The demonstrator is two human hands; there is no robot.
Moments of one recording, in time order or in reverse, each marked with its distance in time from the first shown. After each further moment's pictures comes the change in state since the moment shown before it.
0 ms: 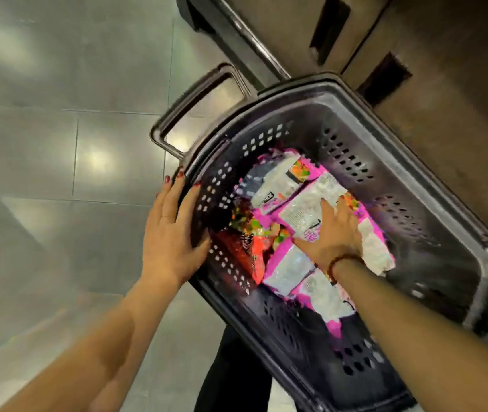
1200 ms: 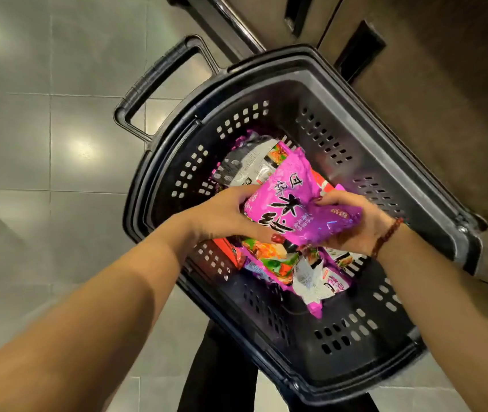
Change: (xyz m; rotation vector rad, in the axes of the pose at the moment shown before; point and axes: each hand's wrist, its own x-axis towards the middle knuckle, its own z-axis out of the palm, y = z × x) left_hand 0.062 0.095 0.009 -0.878 -0.975 -0.202; right_hand -0.018 0.029 -0.085 1.430 -0.717 0.366
